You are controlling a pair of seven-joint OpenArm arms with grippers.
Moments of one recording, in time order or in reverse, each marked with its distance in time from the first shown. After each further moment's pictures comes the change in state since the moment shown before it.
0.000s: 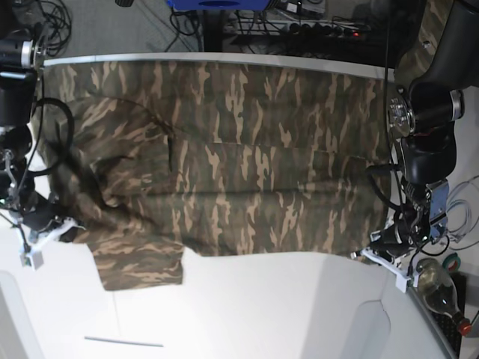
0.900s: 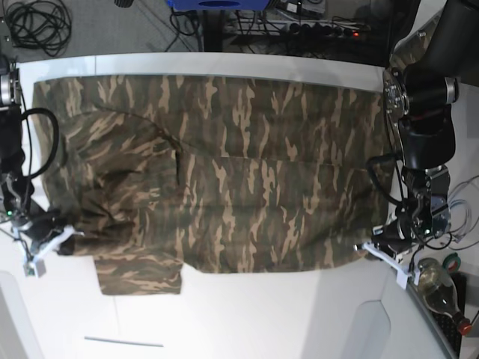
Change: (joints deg) left arm 5.5 0.1 -0.2 10.2 -0.1 0.0 4.7; right arm 9.8 4.0 -14.9 -21.6 0.2 4.3 22.3
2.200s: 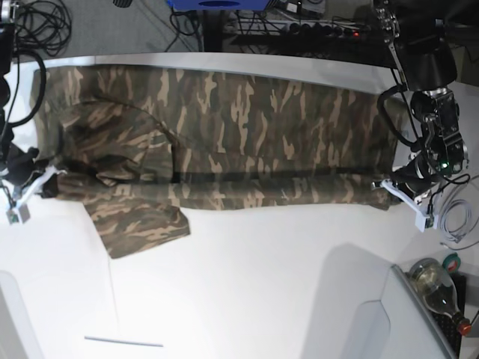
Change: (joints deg) left arm 22.0 -0.2 -8.1 25.6 -0.4 -0.4 9.8; right arm -25.4 2.9 15.3 32.3 0.3 0.5 -21.1
